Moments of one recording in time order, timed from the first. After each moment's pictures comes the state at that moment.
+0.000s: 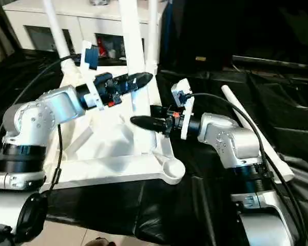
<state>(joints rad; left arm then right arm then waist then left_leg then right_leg) -0.80 0.19 0.11 0.17 -0.71 0.89 -0.70 -0.64 -0.35 0.05 0.22 0.52 0.72 1.04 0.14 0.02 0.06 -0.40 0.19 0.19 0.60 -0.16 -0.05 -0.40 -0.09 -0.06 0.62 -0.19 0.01</state>
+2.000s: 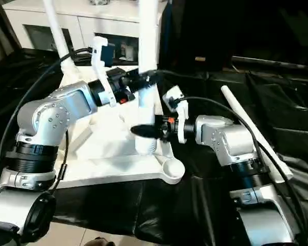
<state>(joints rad) -0.83 0.16 0.03 0.15 -0.59 0.78 -0.63 -0.68 -0.37 0.13 0.28 0.44 0.78 1.01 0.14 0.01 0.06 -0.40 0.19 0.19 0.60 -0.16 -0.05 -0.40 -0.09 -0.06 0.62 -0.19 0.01</state>
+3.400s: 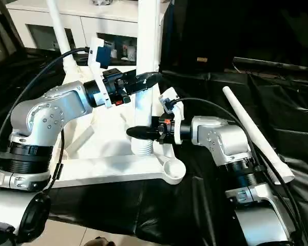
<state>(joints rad) -0.83 0.19 0.02 0.13 -0.60 0.80 -0.67 -0.69 -0.34 0.14 0.30 0.44 0.75 1.03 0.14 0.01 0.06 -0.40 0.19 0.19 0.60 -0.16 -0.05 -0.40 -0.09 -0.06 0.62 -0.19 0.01</state>
